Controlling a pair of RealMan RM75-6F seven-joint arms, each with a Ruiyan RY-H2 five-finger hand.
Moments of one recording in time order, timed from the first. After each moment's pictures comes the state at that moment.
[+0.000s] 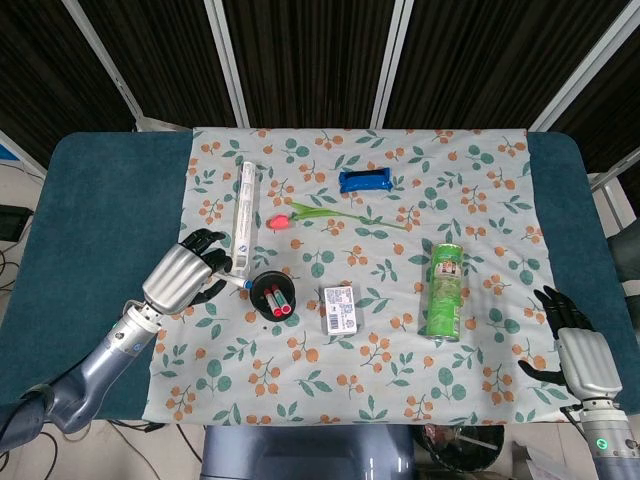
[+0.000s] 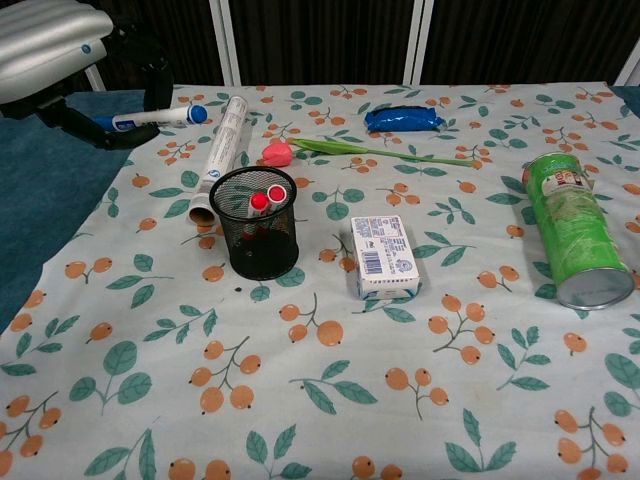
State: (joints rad) left arm -0.66 -1.46 -0.07 -1.32 1.68 1.30 0.08; right arm 0.11 -1.10 0.06 -1.70 -1.42 1.35 0.04
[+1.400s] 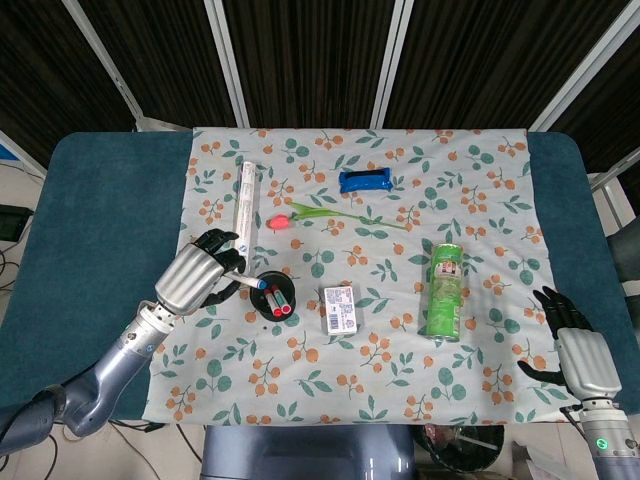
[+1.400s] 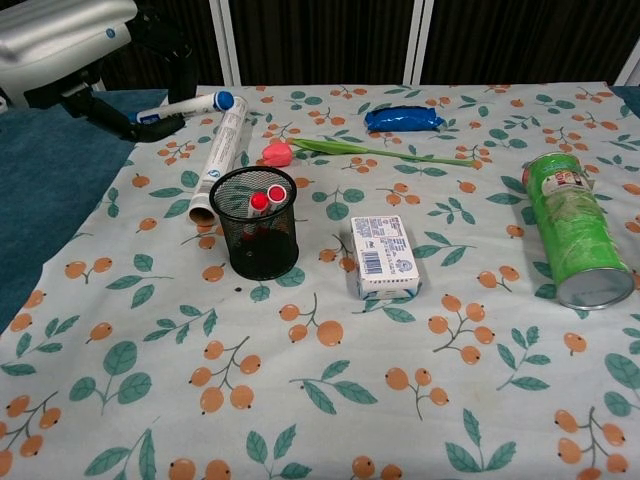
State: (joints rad) left arm -0.68 -1.46 -0.11 -1.43 1.62 1.26 0.10; right arm 0.11 -1.10 0.06 -1.70 -1.41 1.35 0.04
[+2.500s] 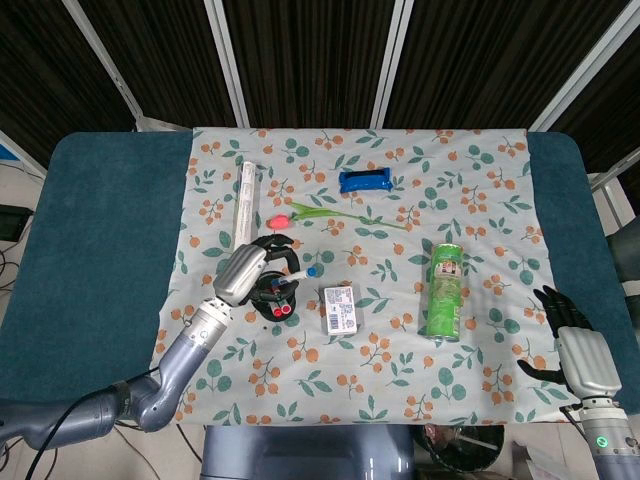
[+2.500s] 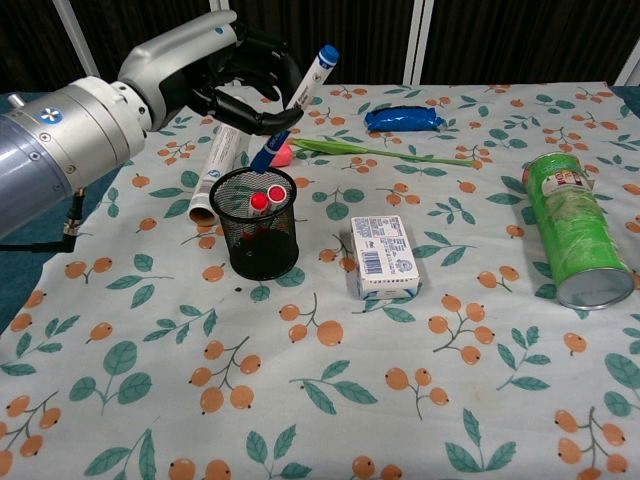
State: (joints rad) left arm -0.77 -1.68 -0.26 -1.45 1.35 1.07 -0.22; right arm 0.12 -1.09 0.06 -1.70 -1.40 1.34 0.05
